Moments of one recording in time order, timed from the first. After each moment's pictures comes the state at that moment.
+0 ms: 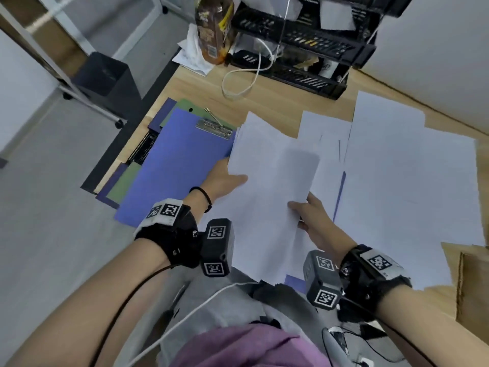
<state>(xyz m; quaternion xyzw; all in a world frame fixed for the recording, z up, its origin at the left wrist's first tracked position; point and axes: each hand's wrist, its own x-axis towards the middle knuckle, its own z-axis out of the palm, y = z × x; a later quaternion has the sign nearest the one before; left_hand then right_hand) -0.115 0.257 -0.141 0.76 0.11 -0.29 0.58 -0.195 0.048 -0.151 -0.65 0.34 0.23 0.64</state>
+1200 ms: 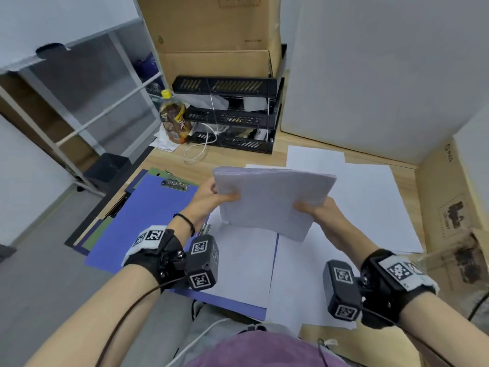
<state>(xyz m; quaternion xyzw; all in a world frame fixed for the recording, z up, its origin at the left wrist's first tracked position) -0.161 0.141 -0.056 0.73 0.00 -0.18 0.66 -0.226 -0.125 -0.074 -0.70 0.13 0.08 0.70</state>
